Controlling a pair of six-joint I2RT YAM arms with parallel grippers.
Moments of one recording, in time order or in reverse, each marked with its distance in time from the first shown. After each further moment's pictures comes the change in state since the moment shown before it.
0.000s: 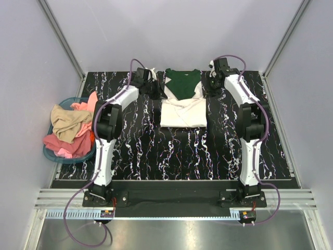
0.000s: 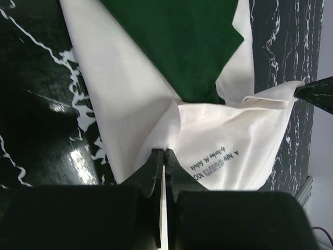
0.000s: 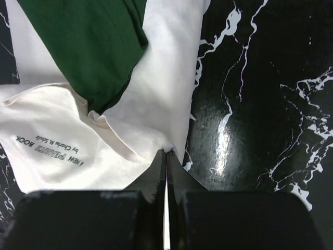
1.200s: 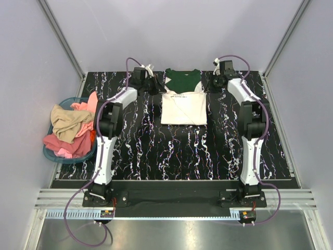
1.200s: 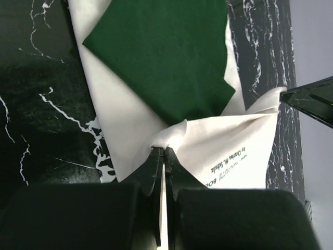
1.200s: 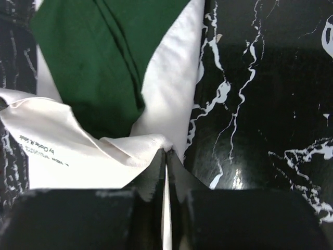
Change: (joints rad) left arm 0.045 0.097 0.036 0.257 0.027 -0.064; right arm -0.055 0.023 -0.089 0.315 -0.098 0.010
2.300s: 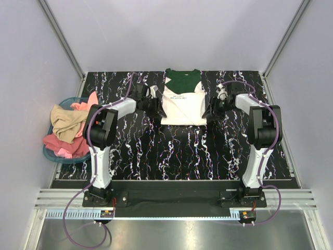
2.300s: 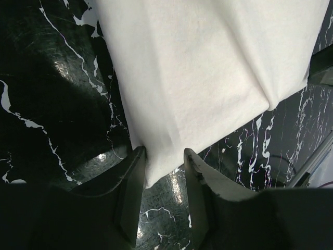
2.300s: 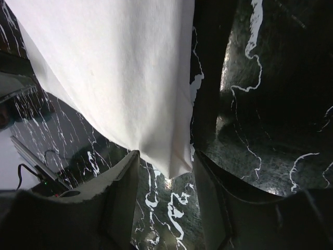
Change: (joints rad) left arm -0.071 -0.307 -0.476 -0.192 0.003 0.144; right arm -0.062 -0.232 -0.523 -0.034 -0.305 0.004
